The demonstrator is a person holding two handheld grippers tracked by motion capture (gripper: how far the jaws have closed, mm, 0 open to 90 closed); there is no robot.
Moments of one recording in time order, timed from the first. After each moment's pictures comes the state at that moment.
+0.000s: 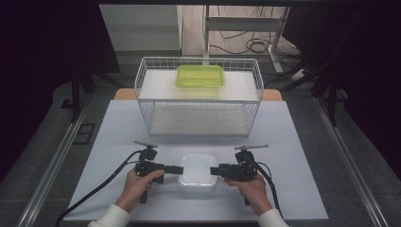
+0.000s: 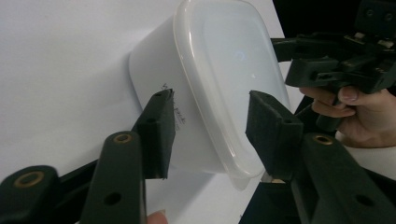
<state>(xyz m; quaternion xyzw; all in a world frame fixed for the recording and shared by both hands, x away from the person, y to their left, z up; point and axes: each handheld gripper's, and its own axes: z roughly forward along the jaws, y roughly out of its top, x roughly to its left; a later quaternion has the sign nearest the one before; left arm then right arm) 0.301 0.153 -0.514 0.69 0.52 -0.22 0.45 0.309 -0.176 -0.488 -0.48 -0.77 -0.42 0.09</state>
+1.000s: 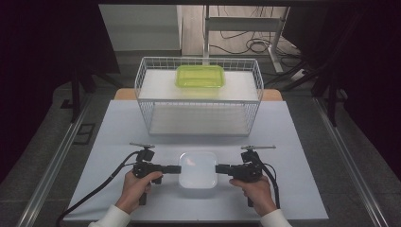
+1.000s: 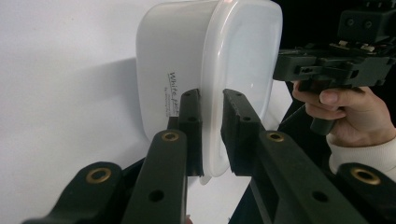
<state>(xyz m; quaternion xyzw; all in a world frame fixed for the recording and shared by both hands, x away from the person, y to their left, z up) 0.289 0.157 -0.504 0.69 0.51 -0.19 0.48 0.303 -0.189 -0.477 -0.48 -0.74 -0.45 0.11</state>
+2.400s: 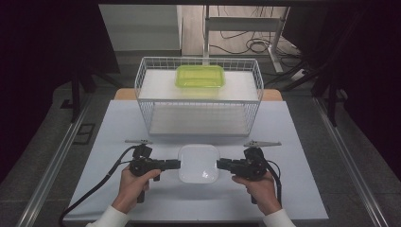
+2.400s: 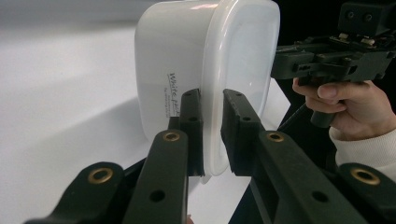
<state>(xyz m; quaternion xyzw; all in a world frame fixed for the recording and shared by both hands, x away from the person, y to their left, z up) 0.280 0.156 -0.467 0.70 0.47 -0.13 0.51 0.296 -0.190 -0.447 -0.42 -0.76 -0.49 0.05</state>
